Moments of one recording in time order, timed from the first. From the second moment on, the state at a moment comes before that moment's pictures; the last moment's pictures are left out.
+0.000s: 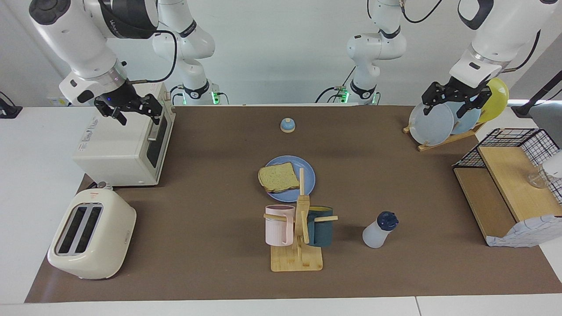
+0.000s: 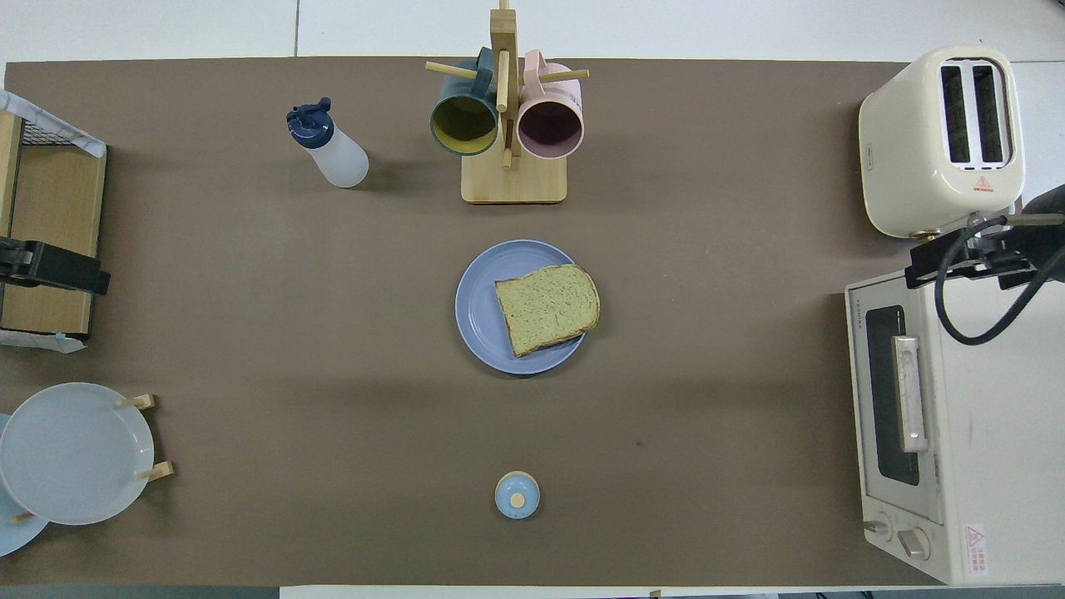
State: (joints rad) left arm -0.04 -0.05 0.00 -1.61 0.01 1.51 0.15; right arm 0.00 -0.01 -0.02 -1.64 0.02 1.51 0.00
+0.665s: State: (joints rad) left arm -0.03 -0.05 0.00 -1.61 0.01 1.51 0.06; right arm 0.00 -0.01 -0.02 -1.64 0.02 1.51 0.00
